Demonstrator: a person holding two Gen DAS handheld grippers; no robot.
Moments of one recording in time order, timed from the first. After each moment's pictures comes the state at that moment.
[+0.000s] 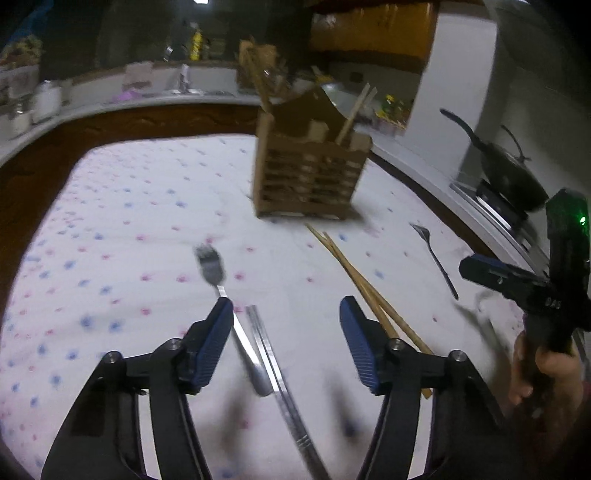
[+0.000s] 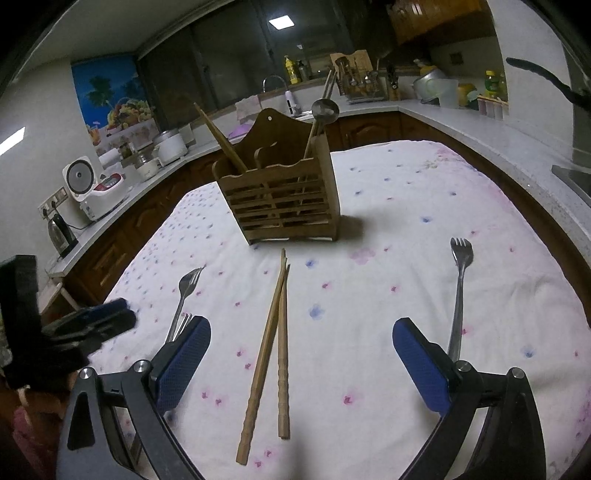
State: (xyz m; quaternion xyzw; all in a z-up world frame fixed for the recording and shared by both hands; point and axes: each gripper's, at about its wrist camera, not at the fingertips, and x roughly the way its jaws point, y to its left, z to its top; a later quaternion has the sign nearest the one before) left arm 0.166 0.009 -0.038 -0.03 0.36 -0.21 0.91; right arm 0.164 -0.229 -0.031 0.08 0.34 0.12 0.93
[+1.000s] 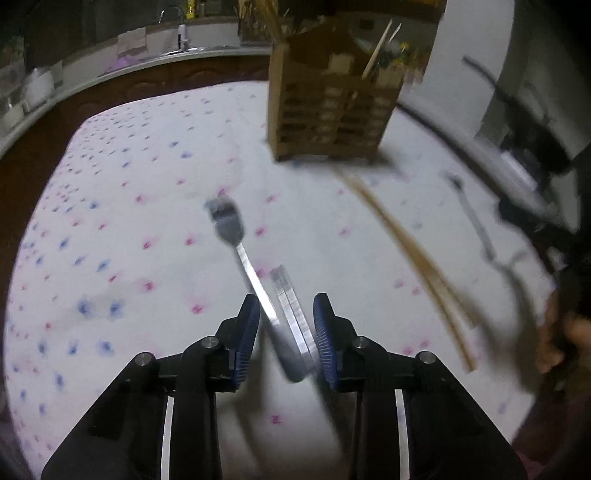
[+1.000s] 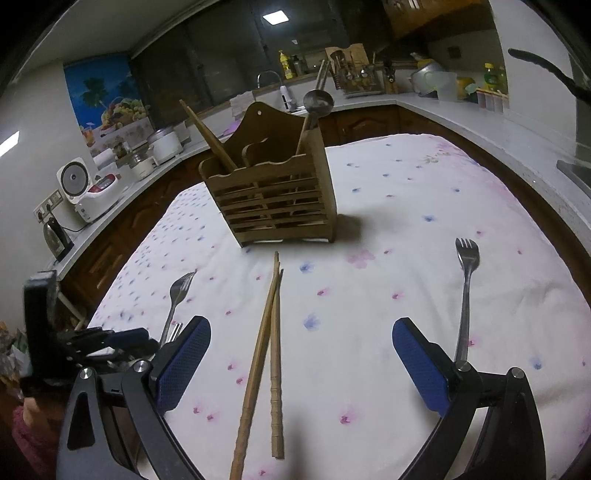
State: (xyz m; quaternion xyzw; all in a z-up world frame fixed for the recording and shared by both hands) left arm 0.190 0.011 -0.061 0.00 0.44 -0.19 0.88; right arm 0.185 -0.229 -0.037 0.09 0.35 0.11 0.93
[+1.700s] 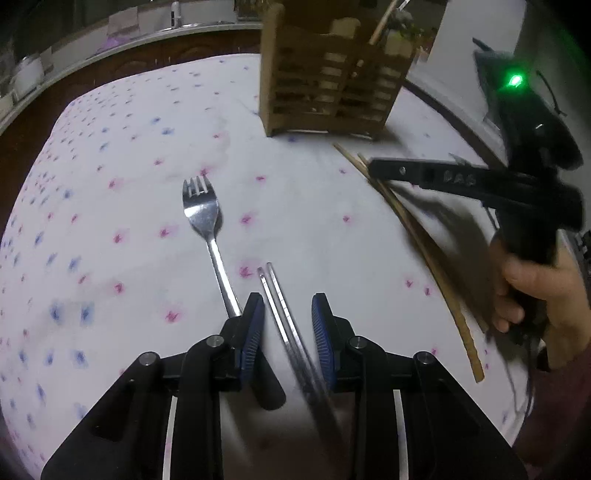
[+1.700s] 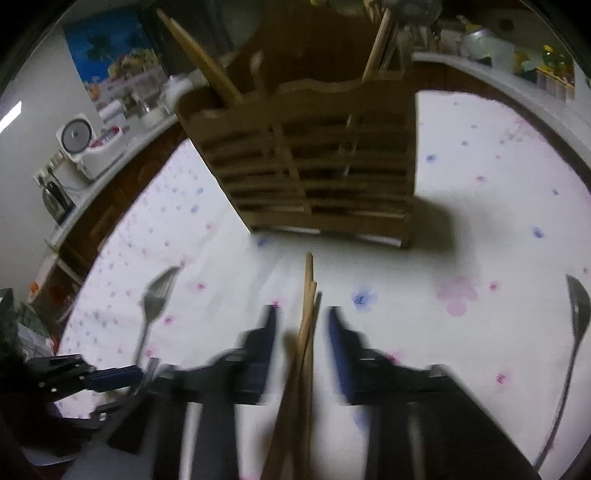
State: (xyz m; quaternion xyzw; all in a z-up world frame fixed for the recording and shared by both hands) left arm 0.209 0.000 -0.084 0.02 0.48 -0.18 0.86; right arm 0.302 -0.174 -0.089 0.05 0.45 0.17 0.88
